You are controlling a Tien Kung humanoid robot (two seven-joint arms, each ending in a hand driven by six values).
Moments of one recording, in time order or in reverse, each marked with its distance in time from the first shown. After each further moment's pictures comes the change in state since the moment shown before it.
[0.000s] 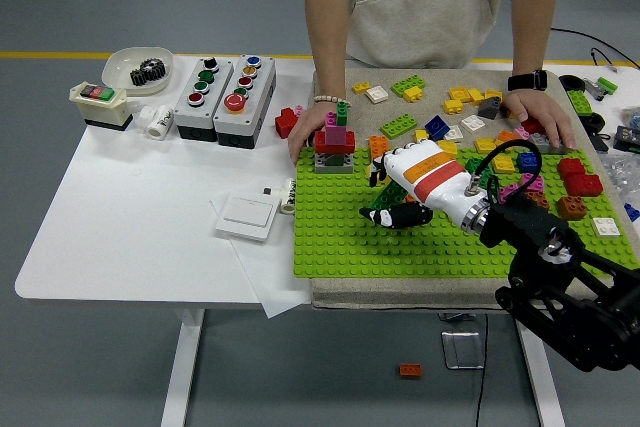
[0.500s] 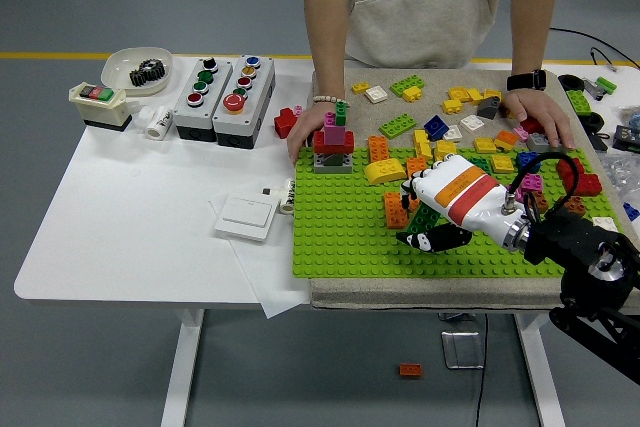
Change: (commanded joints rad) left arm 0.001 -0.001 0.001 0.002 -0.004 0.001 -0.002; right arm -0.020 -0.217 -0.094 0.185 -0.042 0.024 0.023
